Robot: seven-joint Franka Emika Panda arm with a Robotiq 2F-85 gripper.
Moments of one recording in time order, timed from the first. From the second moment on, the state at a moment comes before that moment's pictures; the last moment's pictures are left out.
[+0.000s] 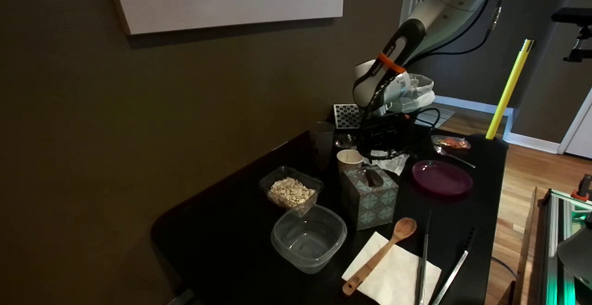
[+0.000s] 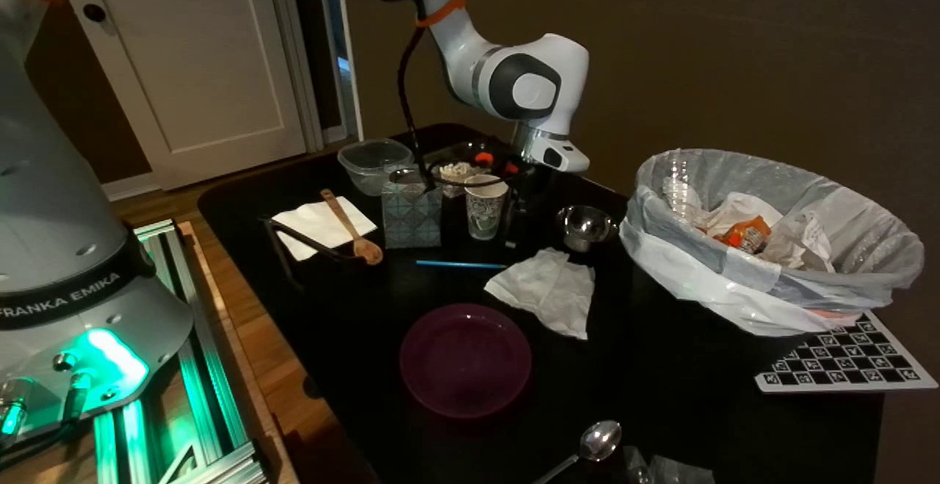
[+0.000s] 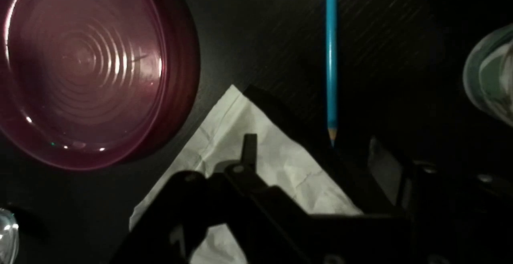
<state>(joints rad) 0.02 0.63 -0.21 -1.97 0.03 2.33 0.57</state>
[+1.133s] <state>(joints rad) 0.06 0.15 -0.22 -2.21 -0.16 2.47 0.65</state>
